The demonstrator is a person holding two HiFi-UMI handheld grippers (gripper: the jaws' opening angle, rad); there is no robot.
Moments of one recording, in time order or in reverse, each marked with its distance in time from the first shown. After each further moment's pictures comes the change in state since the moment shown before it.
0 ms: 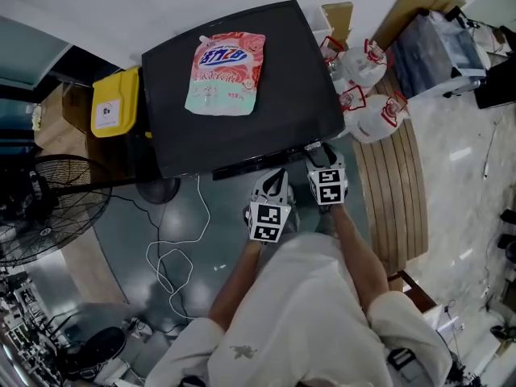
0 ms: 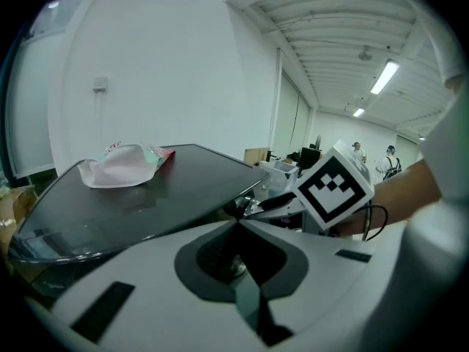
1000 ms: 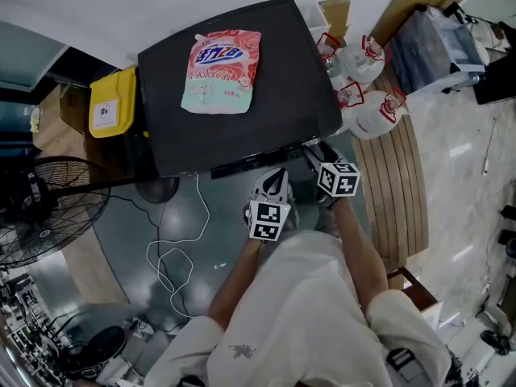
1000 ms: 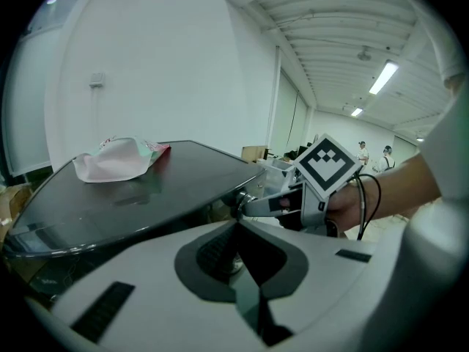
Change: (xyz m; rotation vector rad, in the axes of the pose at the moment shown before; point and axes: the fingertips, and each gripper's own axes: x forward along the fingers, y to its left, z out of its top) left arm 0.004 -0.008 -0.008 -0.002 0.015 -0.023; right arm -0.002 -0.003 0.001 0.393 -0.045 0.167
